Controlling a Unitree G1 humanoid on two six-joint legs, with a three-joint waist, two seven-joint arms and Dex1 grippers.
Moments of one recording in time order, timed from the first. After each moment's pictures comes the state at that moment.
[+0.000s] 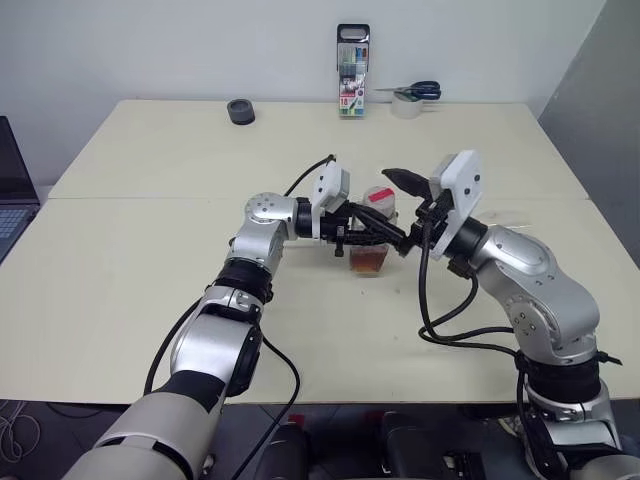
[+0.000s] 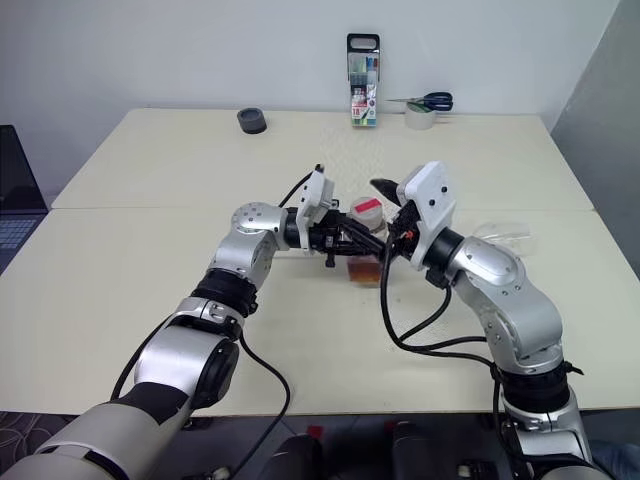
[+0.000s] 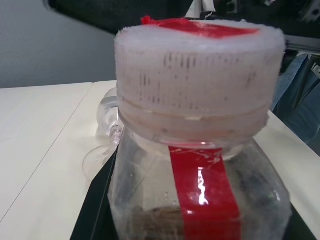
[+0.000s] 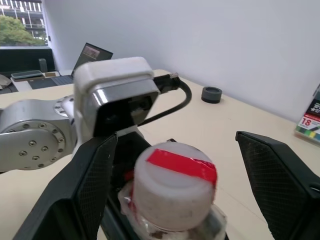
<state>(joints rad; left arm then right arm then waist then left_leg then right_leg) -1.04 0.20 -0.07 0.86 -0.23 -0.11 -1.43 -0.54 -0.39 0.05 -0.46 0.42 0.65 0.50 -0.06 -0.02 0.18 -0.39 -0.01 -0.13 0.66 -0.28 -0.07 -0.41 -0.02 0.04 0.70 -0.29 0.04</state>
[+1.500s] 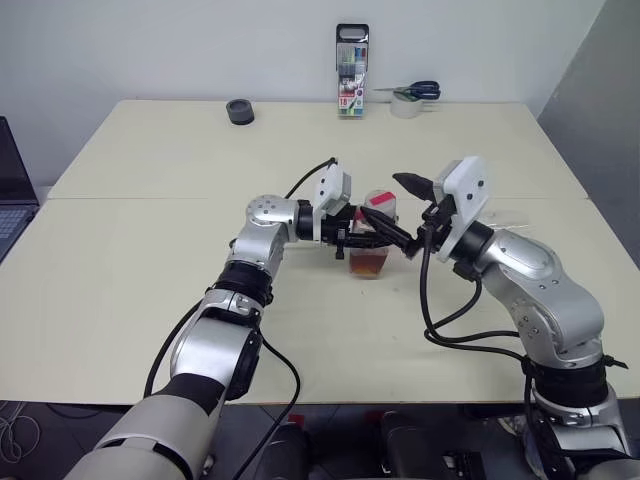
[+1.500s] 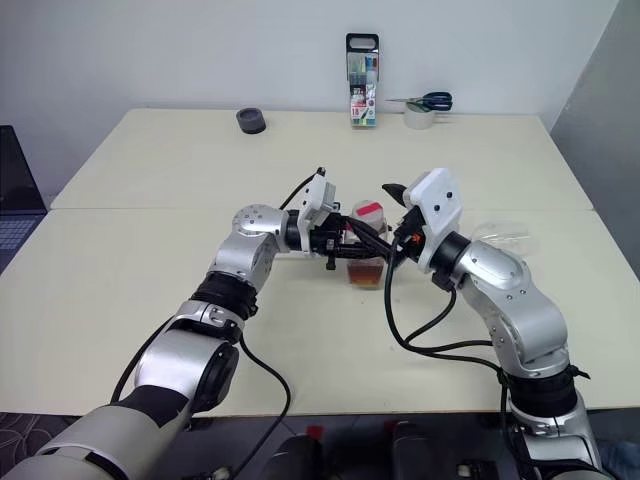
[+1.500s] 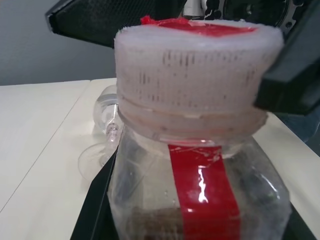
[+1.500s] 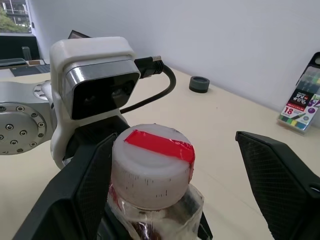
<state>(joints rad) -1.02 0.20 -0.09 0.82 -0.22 -0.09 -1.43 -0.49 -0.43 0.04 -0.48 0.41 0.65 0.48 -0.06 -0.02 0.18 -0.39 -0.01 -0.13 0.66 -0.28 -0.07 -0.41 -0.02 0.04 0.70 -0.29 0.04</state>
